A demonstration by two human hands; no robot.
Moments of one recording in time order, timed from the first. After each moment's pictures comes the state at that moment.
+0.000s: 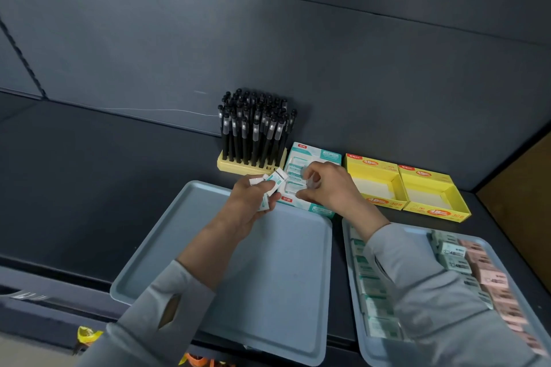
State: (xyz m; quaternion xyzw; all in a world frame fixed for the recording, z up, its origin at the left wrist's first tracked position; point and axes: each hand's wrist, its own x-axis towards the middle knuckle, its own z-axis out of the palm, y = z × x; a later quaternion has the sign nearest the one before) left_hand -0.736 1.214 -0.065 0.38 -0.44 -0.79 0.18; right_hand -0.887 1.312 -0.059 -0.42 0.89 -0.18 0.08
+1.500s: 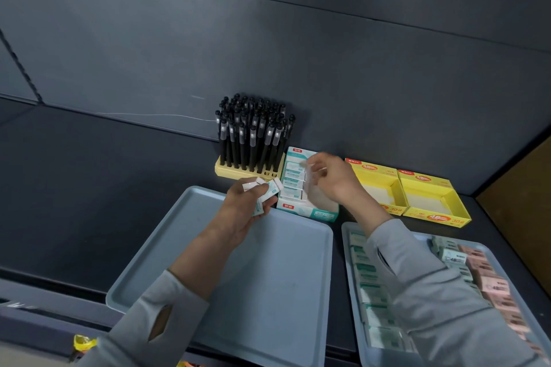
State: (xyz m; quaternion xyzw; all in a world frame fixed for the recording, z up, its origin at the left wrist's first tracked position) left_hand -0.733 1.207 -0.069 0.36 -0.42 -0.81 0.21; right_hand -0.904 1.302 -0.051 -0.34 0.87 -0.32 0.14
